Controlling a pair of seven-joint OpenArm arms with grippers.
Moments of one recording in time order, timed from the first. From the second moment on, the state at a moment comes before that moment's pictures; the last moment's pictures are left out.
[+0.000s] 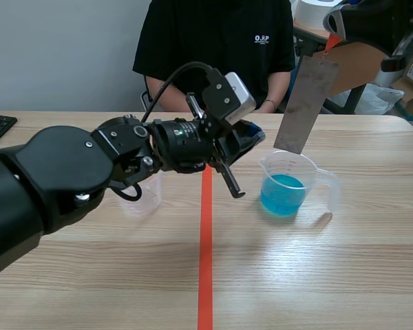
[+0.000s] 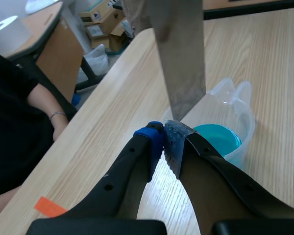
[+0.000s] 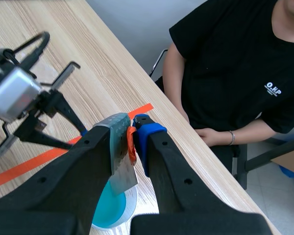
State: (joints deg) left arm -28.8 -7.9 44.4 54.3 5.5 -24.0 -20.4; right arm 9.4 41.1 2.8 105.7 40.2 45.4 -29.3
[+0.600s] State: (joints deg) left arm -28.8 -5.1 44.4 50.2 7.4 -18.5 -22.1; right arm 9.4 41.1 2.8 105.7 40.2 45.4 -29.4
